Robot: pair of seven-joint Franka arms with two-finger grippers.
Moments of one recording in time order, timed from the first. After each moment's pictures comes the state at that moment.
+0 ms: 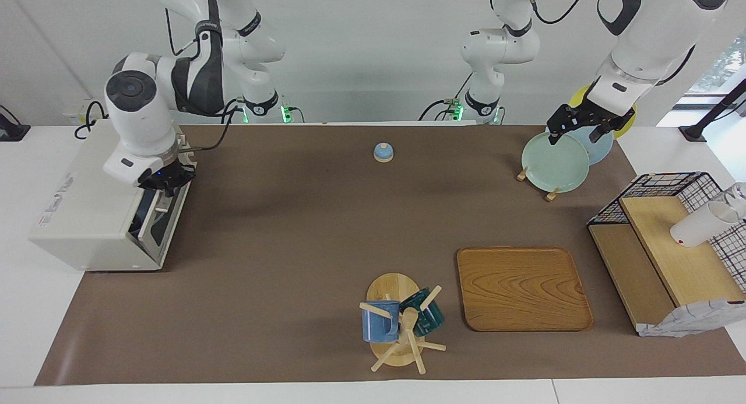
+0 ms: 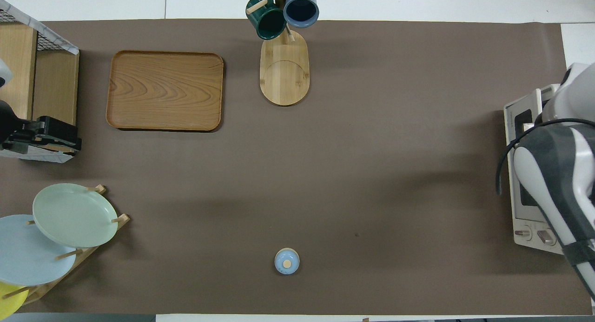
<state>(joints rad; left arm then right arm) -0.07 -0.02 -0.01 -1.61 -0.02 1.49 -0.05 -0.06 0.04 -0.02 -1.87 -0.24 1.77 -0.29</state>
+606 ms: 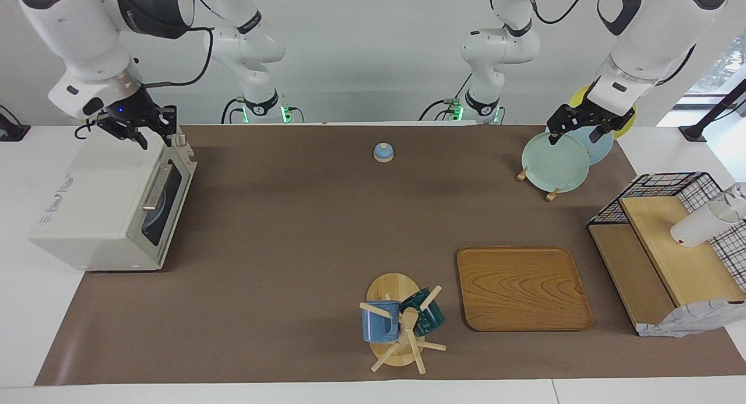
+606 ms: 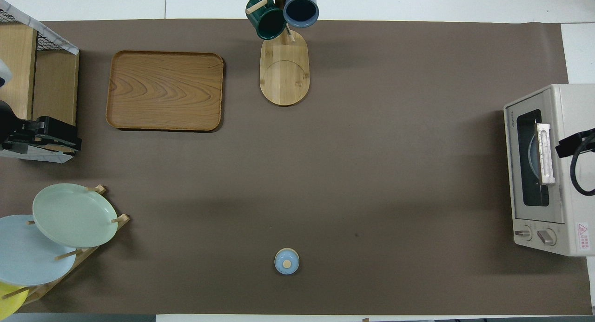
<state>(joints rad) -0.07 -0.02 -0.01 -1.61 -0.02 1.49 -0.05 -0.07 -0.01 -0.02 -1.61 -0.09 1.49 -0.26</state>
